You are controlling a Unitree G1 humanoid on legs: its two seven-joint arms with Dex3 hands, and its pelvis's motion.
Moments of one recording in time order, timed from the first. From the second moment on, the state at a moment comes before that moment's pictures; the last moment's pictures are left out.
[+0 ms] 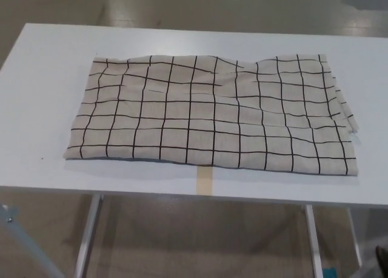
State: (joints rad) left_arm -0.02 0.31 0.47 0.82 -0.05 -0.20 -0.09; right_arm -0.03 -0.22 -0.35 0.69 0.05 -0.23 0.01
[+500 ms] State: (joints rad) left_arm 0.00 0.34 0.46 0.81 -0.13 -0.32 -0.20; right_arm -0.02 -0.21 -0.39 0.66 0.10 -0.32 0.01
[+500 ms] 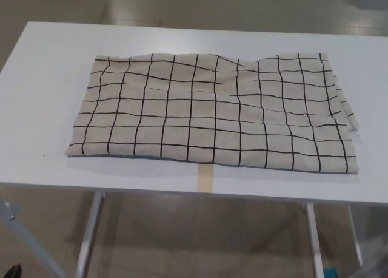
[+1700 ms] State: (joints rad) left_arm 0.11 0.38 0.37 -0.05 0.14 -0.67 -0.17; right_arm 0.15 -0.19 -0.17 0.59 0.05 -0.37 0.12
